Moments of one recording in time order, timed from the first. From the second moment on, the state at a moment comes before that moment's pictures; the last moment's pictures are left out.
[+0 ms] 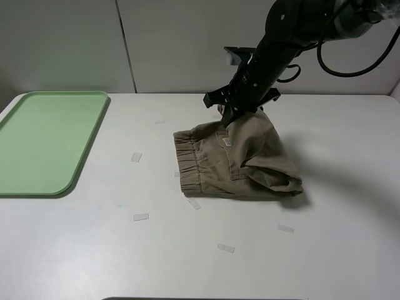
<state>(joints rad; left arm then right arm) -0.30 -0.01 -0.49 0.08 1.07 0.00 0.44 2.04 -1.49 0.28 0.76 -0.11</state>
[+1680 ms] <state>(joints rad) -0.30 -0.01 -0.49 0.18 1.07 0.00 0.53 2.06 -1.49 0.39 0.75 -0.11</state>
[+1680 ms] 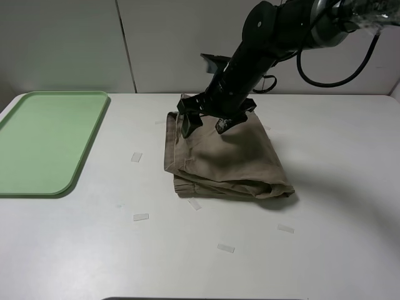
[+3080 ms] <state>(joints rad) -0.30 -0.01 -0.49 0.18 1.07 0.00 -0.05 1.34 -0.83 0.01 0.55 -0.24</state>
